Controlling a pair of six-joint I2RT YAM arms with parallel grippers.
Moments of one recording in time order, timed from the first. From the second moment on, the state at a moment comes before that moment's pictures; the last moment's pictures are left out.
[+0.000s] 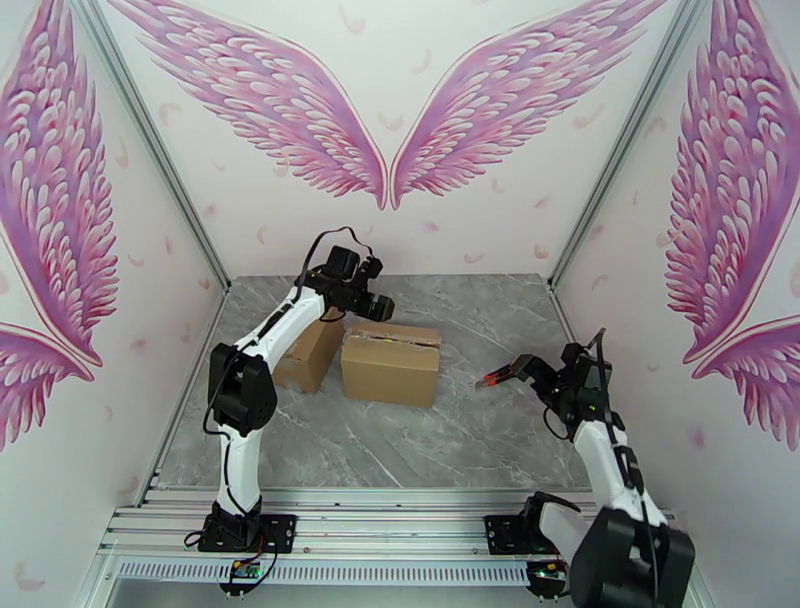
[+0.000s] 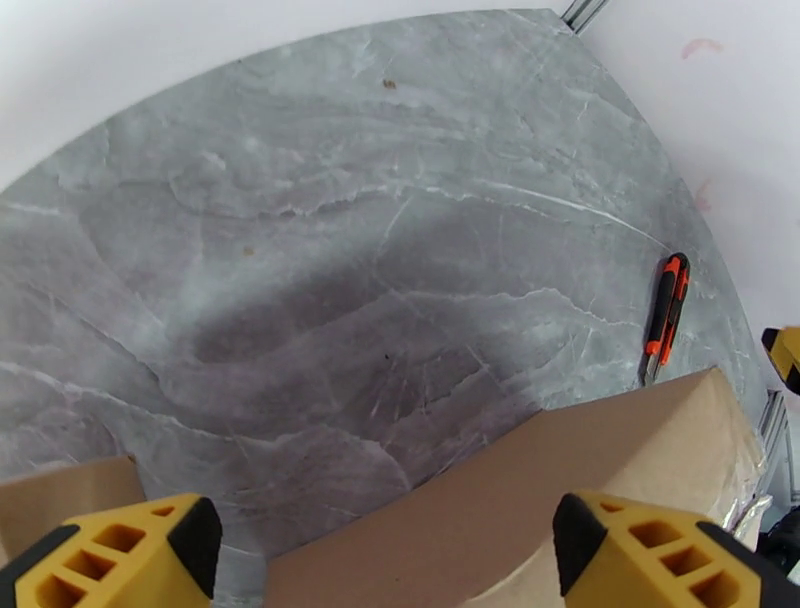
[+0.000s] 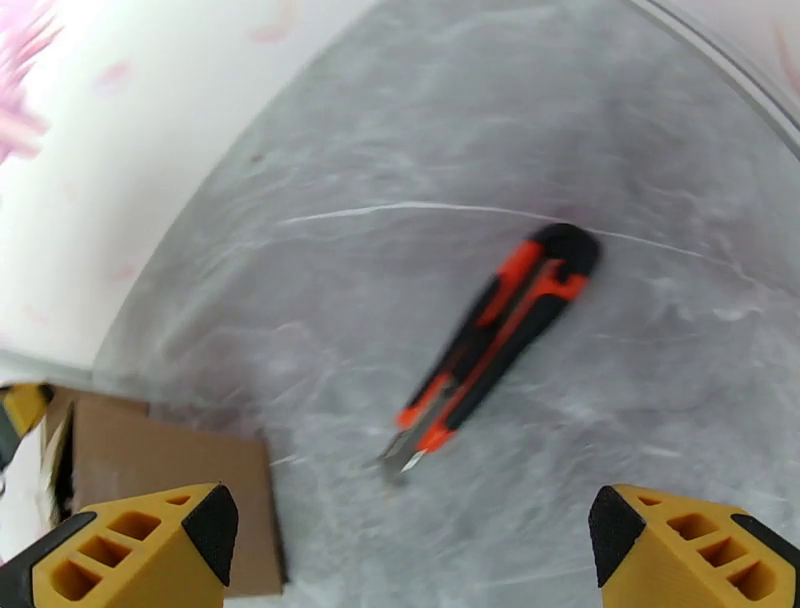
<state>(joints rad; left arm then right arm) -0.40 2.11 1.98 -0.78 0.36 -0.08 -0.27 0.92 0.56 -0.28 -0.43 0.47</state>
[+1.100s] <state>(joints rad) -0.45 1.75 1.40 -0.61 0.50 -0.32 0.47 1.49 0.95 -0.27 0.05 0.46</state>
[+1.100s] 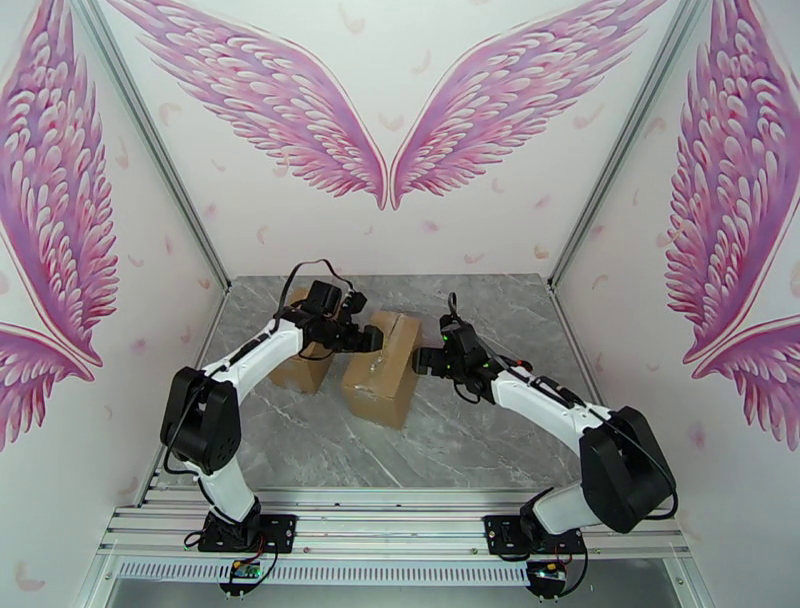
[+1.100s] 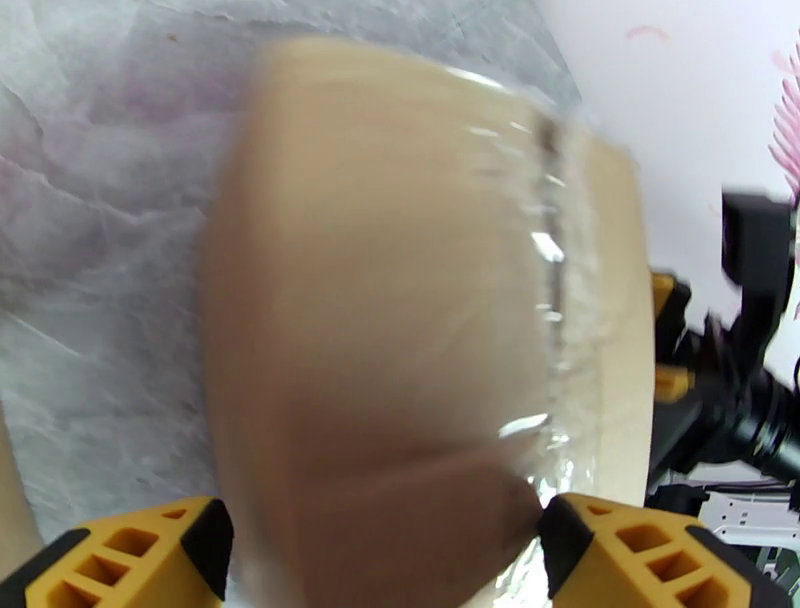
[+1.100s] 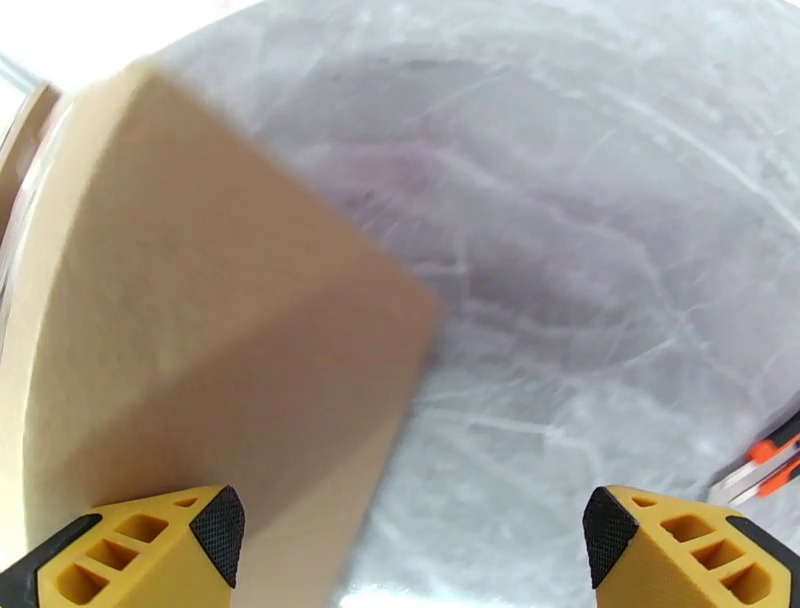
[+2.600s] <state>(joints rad) -0.72 1.77 1.57 -0.82 -0.29 -0.37 0.51 1.53 0.99 -0.09 -0.12 0.63</state>
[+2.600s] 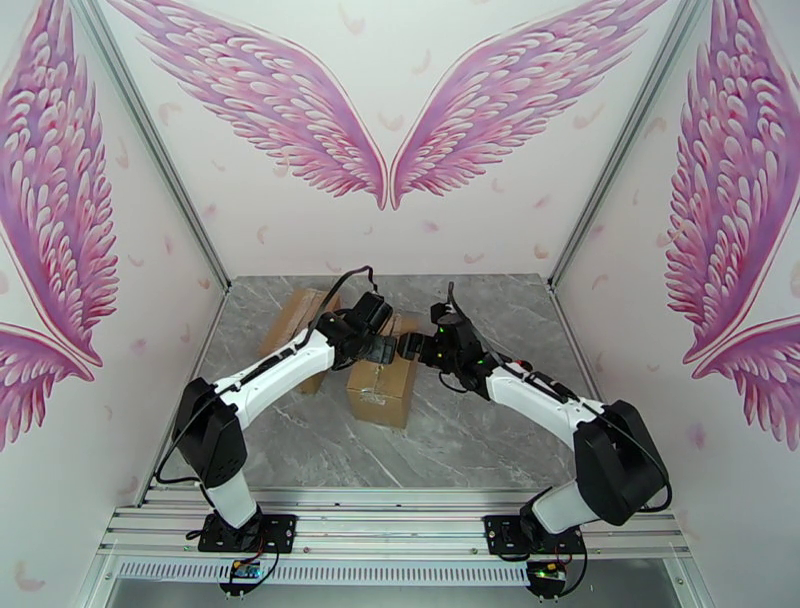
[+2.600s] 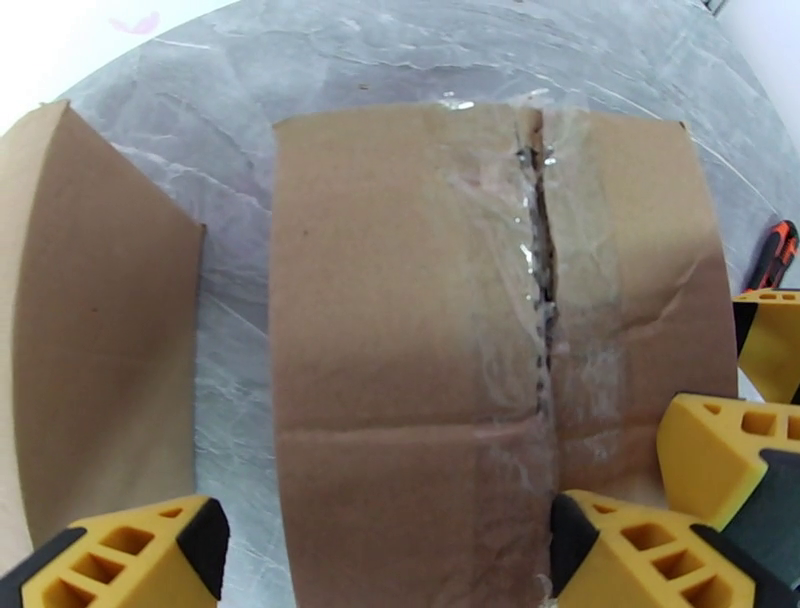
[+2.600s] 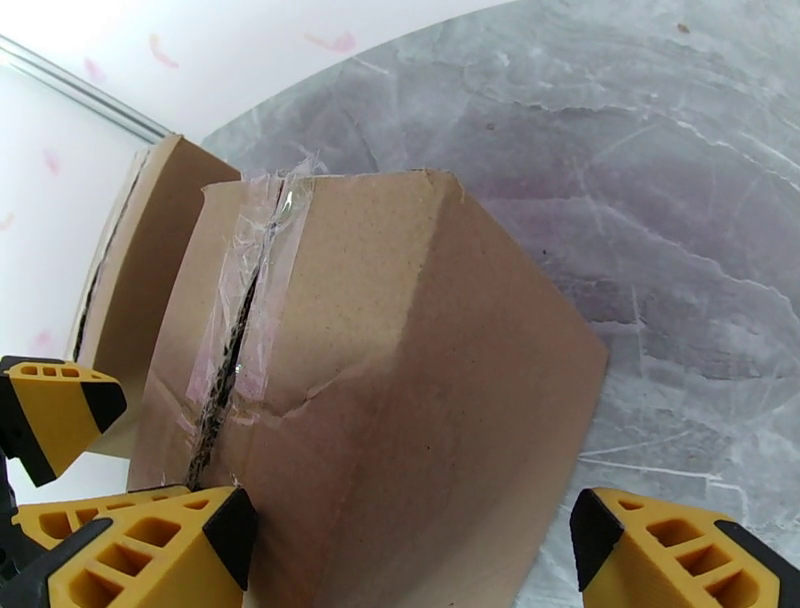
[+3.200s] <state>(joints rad) -0.75 1.82 1.70 -0.99 -0.52 -0.29 0.54 1.62 1.08 -0.10 -0.12 0.58</state>
